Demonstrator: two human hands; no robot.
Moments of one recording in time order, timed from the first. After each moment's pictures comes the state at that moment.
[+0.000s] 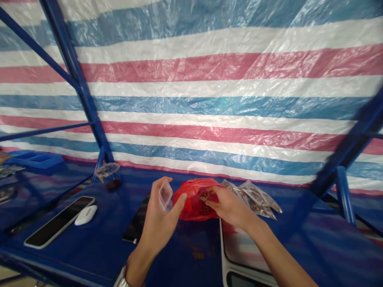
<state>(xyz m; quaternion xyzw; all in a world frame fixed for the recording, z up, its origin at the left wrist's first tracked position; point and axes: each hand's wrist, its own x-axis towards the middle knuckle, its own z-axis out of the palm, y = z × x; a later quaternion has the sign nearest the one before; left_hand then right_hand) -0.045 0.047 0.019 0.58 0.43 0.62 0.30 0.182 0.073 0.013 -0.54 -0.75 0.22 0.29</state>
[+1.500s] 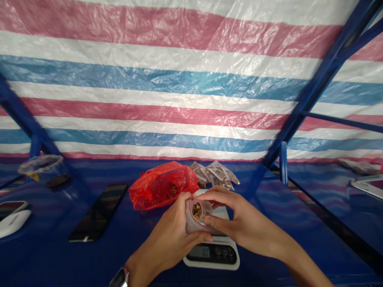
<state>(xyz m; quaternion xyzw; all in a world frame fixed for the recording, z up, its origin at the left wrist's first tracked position) 0.038 0.007 -0.014 0.79 0.32 0.28 0.43 0.247 -0.045 0.042 -0.48 -0.71 0.37 0.36</state>
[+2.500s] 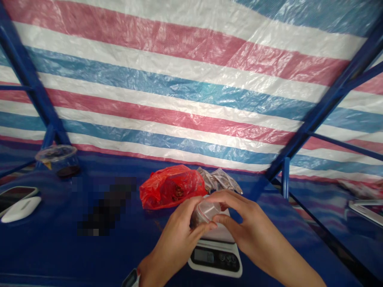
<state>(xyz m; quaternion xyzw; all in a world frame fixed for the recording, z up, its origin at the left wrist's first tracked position) 0.042 0.001 -0.018 0.74 0.34 0.39 0.43 0.225 -0.050 0.058 -0.52 -0.74 0.22 0.36</state>
